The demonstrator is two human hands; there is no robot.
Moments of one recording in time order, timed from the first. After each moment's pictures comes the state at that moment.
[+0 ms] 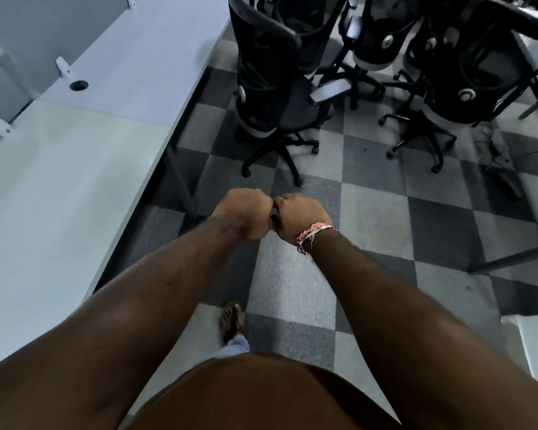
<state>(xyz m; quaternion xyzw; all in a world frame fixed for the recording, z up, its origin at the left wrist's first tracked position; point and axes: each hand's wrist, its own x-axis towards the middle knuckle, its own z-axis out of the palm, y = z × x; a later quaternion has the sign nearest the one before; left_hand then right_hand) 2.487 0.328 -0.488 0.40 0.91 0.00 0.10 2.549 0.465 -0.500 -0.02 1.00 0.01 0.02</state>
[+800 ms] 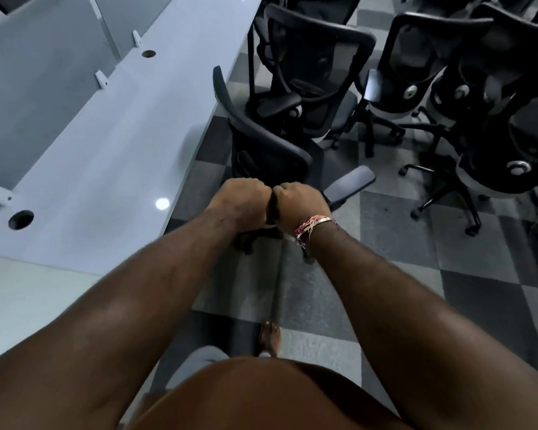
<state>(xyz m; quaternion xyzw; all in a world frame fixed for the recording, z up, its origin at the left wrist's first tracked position) 1.979 0.532 -0.463 0.41 0.91 -0.01 0.02 2.037 0.669 -0.481 -0.03 1.00 -0.02 -0.06</state>
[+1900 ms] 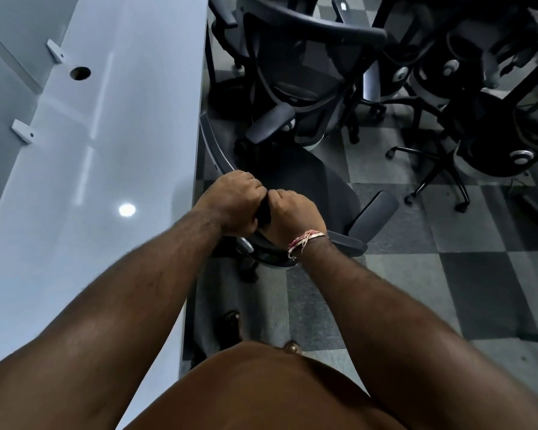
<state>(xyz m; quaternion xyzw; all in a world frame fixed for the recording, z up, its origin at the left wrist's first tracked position) 1.643 0.551 -0.494 0.61 0.79 -0.01 0.02 1.756 0.672 -0.530 0.11 0.99 -0.06 -0.12</state>
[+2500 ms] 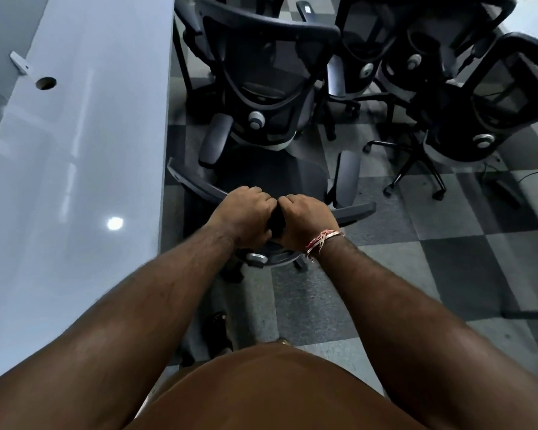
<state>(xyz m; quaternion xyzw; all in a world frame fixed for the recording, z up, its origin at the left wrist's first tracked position) 1.741 0.611 -0.507 0.62 0.78 0.01 0.01 1.857 0.744 -0.526 0.09 0.99 -0.02 -0.08</state>
